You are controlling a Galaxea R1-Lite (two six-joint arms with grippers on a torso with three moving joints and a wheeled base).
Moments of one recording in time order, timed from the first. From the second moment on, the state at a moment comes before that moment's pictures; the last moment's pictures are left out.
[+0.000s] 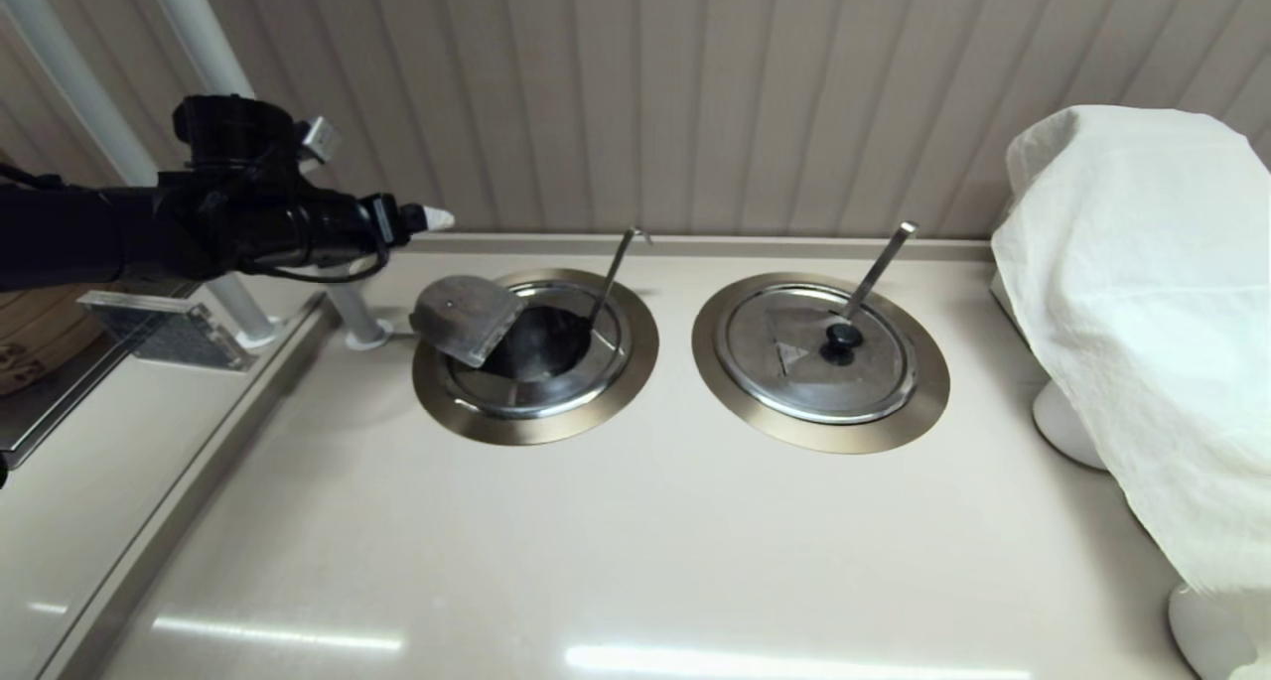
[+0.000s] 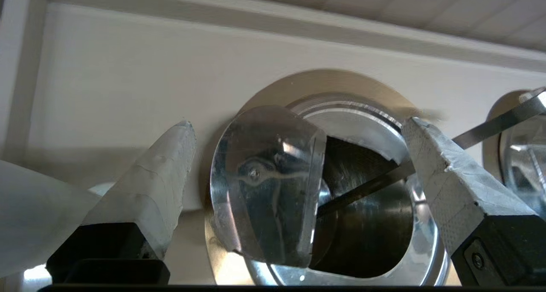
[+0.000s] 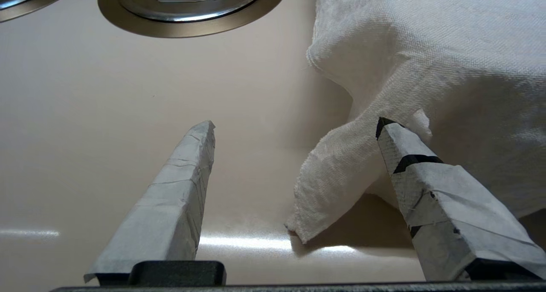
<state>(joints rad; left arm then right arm) 0.04 2.10 -1.79 0.00 -0.32 -0.25 0.00 0.00 0.00 0.00 0.00 0.00</state>
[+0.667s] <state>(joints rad) 0.04 2.23 -1.83 0.02 -0.31 -0.25 0.00 0.00 0.00 0.00 0.00 0.00</state>
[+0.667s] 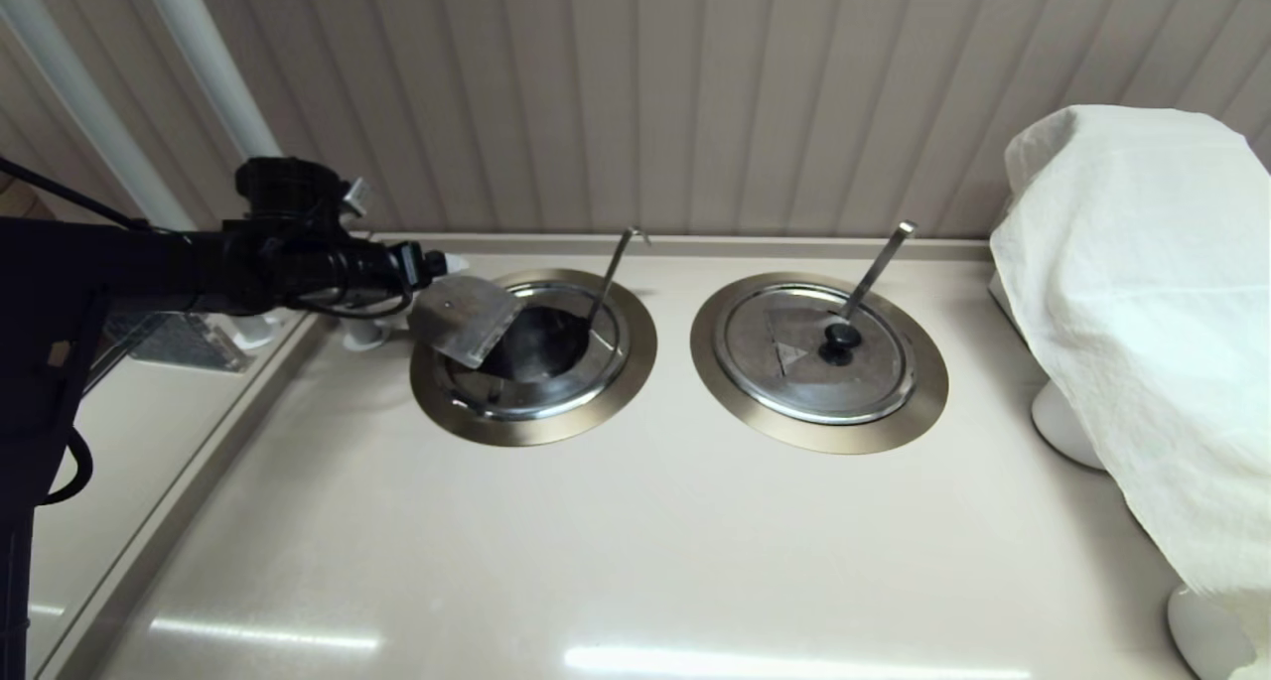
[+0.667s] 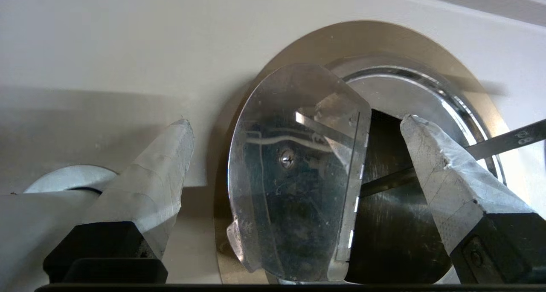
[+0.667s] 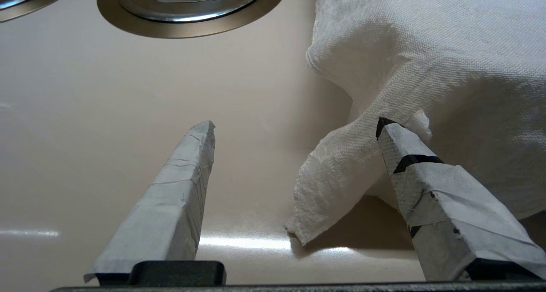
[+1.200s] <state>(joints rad) -0.01 2.25 -1.82 0.03 -0.30 -0.26 0.00 0.00 0.00 0.00 0.00 0.00</state>
